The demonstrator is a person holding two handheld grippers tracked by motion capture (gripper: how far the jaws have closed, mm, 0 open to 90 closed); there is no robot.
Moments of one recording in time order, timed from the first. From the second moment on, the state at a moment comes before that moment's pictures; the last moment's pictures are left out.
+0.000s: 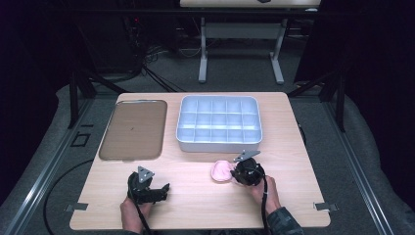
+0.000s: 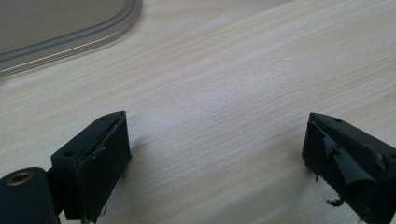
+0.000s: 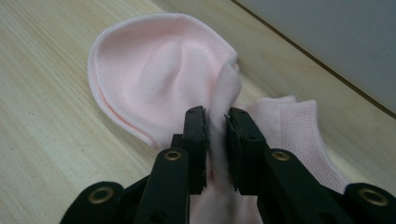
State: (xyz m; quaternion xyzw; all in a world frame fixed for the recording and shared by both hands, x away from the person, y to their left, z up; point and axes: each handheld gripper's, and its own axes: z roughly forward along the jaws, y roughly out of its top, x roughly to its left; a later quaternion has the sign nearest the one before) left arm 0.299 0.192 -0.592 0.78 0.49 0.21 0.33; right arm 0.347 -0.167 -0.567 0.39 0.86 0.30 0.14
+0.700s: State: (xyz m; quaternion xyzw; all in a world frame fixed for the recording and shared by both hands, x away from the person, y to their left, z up) left arm 0.299 0.192 -0.592 0.78 0.49 0.21 0.33; right arm 0.326 -0.179 -0.509 0.38 0.84 0.36 0.16
